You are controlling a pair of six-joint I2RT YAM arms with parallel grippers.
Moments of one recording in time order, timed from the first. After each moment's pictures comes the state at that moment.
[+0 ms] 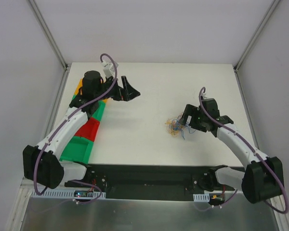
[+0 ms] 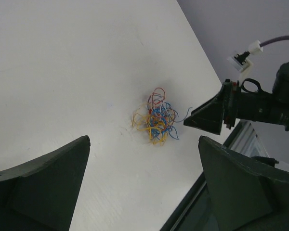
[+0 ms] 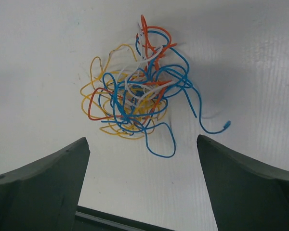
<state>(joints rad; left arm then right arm) -0.33 1.23 1.05 -0.10 0.54 -0.50 0.30 1.12 0.75 -0.50 -0.10 0.53</state>
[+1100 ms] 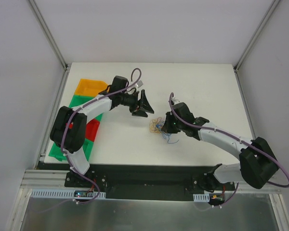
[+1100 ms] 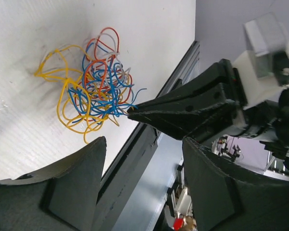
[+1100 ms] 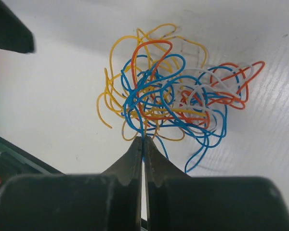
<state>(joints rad) -0.41 1.73 1.18 -0.20 0.95 -0.74 0.70 1.35 0.78 -0.26 -0.07 0.61</state>
